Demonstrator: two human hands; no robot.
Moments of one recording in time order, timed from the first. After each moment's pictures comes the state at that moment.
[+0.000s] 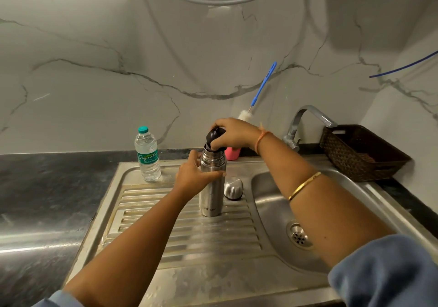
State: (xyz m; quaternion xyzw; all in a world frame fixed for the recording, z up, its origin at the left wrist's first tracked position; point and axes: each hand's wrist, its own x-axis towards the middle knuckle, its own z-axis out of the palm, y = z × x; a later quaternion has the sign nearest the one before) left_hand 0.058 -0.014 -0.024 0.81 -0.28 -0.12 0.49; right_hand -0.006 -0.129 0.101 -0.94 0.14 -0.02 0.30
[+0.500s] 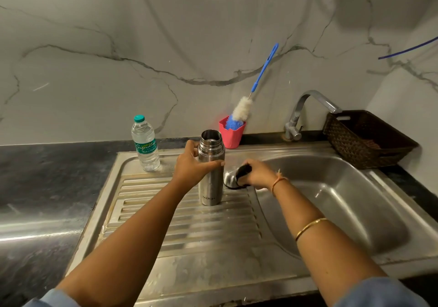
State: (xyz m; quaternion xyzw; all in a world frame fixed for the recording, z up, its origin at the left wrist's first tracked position) left_hand 0.051 -0.014 -0.023 0.80 -0.26 -0.13 0.53; right_hand -0.054 -0.169 -0.027 -0.87 0.32 0.03 0.37
